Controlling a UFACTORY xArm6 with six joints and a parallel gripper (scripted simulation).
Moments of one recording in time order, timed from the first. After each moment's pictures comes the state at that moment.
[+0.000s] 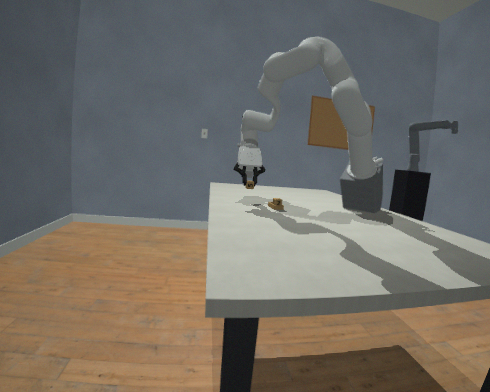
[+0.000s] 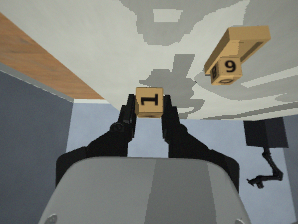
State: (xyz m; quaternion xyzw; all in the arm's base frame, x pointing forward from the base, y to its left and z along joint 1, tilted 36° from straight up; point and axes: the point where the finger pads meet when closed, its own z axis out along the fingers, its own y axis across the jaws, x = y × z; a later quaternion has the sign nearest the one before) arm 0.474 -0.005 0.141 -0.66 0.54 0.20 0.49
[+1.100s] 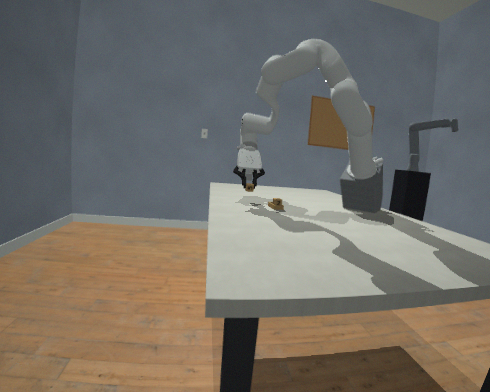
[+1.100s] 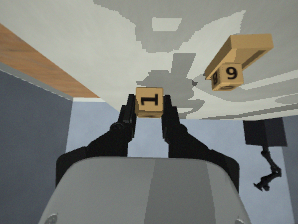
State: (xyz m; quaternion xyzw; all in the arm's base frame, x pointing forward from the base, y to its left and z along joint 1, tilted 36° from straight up) arm 0.479 0.000 0.132 -0.66 0.53 0.21 0.49
